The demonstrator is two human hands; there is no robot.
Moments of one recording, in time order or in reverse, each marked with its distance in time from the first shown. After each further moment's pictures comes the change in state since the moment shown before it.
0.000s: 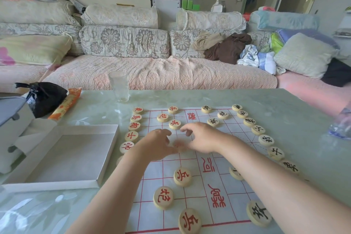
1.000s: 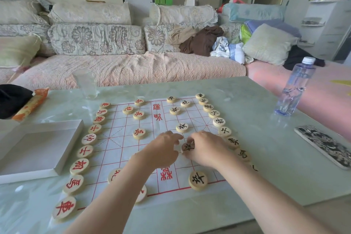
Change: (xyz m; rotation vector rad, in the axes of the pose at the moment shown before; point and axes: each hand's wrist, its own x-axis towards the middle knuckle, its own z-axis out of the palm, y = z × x) left_hand -0.042 0.128 0.078 0.074 -0.076 0.233; right_hand -0.137 0.075 -0.004 -0.126 0.150 0.225
